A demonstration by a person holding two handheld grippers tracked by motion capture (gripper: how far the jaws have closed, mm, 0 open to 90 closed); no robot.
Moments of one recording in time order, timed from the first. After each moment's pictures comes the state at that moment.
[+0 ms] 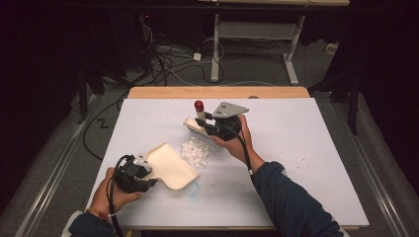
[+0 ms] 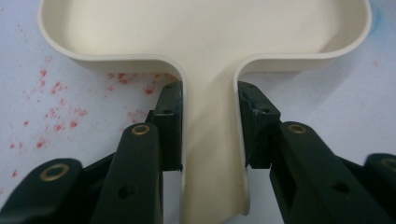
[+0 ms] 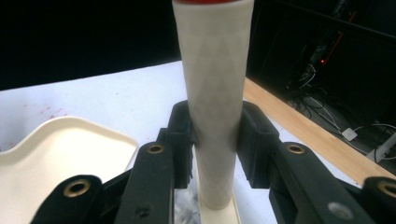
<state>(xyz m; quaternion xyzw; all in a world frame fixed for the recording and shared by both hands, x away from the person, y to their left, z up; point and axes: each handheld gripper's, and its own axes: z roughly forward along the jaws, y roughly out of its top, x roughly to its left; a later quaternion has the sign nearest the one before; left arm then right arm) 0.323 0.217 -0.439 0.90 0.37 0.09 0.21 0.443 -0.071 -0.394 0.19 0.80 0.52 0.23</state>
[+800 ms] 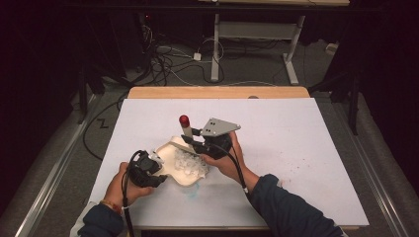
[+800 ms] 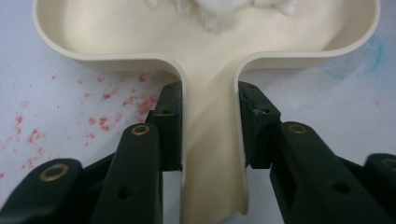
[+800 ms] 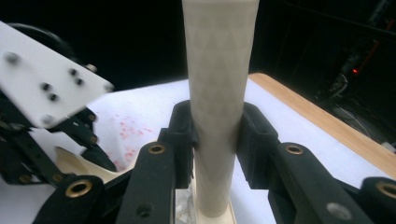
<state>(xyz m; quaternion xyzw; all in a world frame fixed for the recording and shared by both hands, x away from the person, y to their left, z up) 0.340 0.190 -0.443 0.91 0.36 0.08 0.20 0.388 -0.044 -0.390 0.17 0.80 0.55 0.19</state>
